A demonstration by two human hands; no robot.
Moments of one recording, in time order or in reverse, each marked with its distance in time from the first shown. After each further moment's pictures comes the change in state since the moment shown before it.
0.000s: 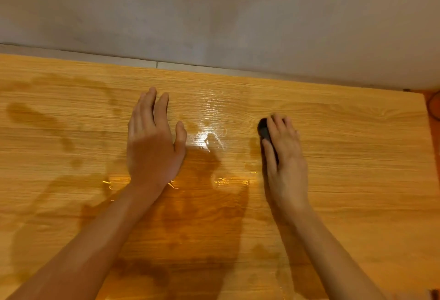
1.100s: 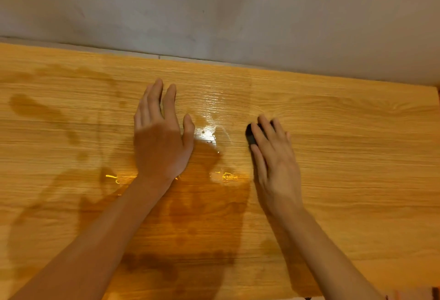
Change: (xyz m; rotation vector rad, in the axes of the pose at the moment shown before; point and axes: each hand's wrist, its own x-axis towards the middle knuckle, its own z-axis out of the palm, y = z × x) left_hand 0.002 0.002 0.001 -0.045 0.005 -0.017; right_hand -0.016 -0.021 0.019 -0.065 -0.063 -0.101
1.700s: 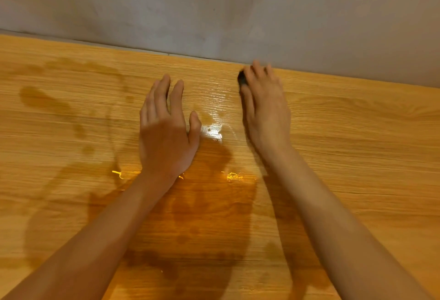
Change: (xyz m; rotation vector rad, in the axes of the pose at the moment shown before) left_hand 0.004 -0.002 0.000 0.031 0.005 0.007; right_hand 0.108 -0.018 0.020 -0.049 0.051 -0.008
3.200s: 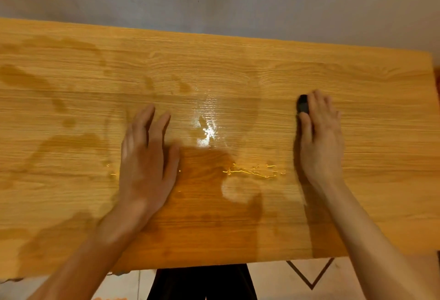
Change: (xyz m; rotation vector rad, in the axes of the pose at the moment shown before) left_hand -0.101 0.001 -0.038 -0.178 -0.224 0.034; right_hand -0.126 0.090 -0.065 -0.058 0.086 0.234
